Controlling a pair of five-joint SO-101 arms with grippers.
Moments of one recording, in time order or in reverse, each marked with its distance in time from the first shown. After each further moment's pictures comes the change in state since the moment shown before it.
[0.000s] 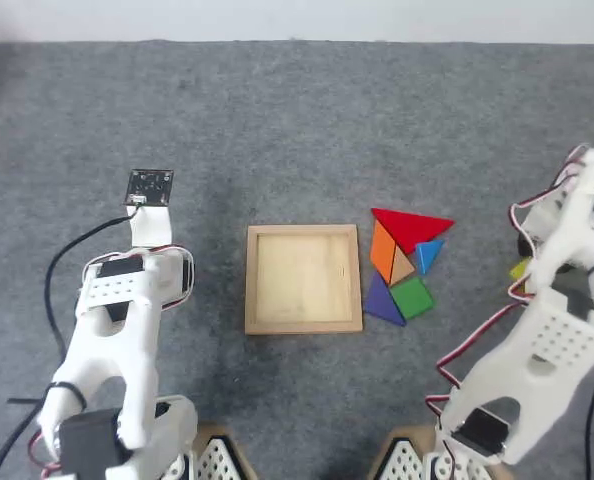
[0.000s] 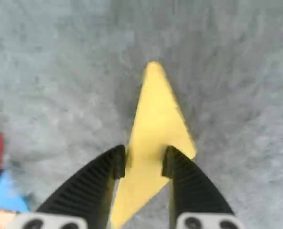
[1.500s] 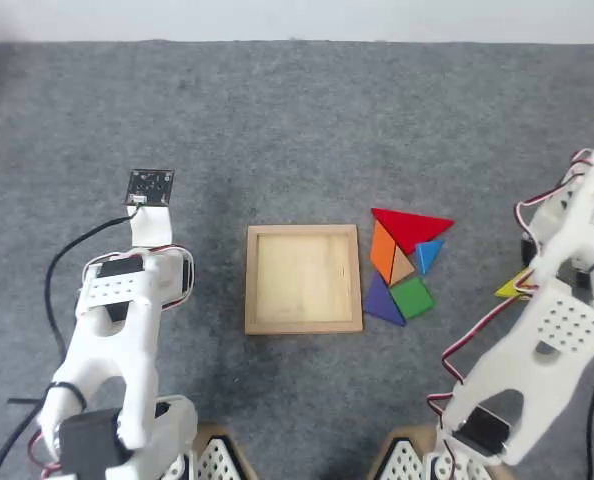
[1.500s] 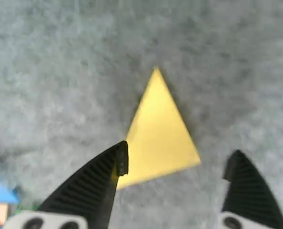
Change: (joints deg) left arm 0.0 0.0 0.0 0.0 -0.4; right arm 1.5 7.7 -10.9 7.8 2.0
